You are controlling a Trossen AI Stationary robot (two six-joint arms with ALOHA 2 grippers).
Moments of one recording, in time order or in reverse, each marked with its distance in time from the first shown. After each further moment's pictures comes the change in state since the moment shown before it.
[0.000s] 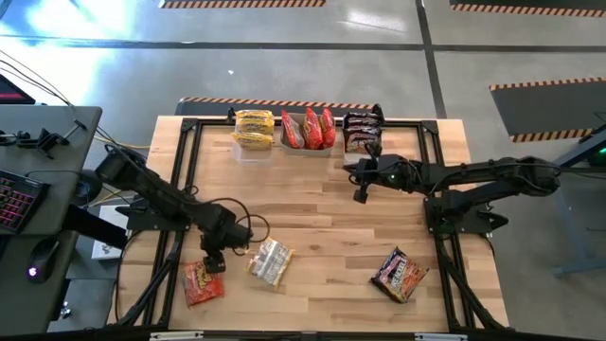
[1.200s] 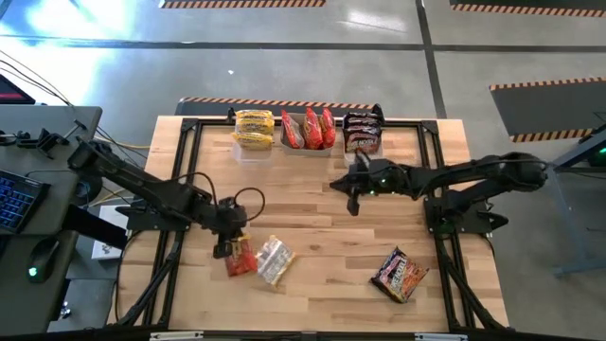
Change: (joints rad) left arm 0.026 -0.396 -0.001 0.194 -0.523 0.166; right arm 0.029 0.133 0.000 0.171 -0.264 0.289
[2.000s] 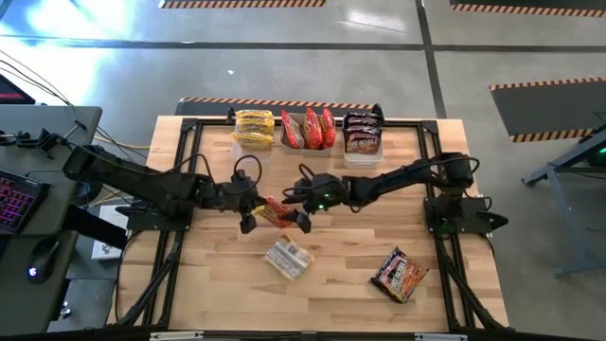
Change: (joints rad) left arm 0.183 -0.021 0.000 0.325 -0.307 0.134; right arm 0.115 0.618 0.501 0.139 -0.166 0.256
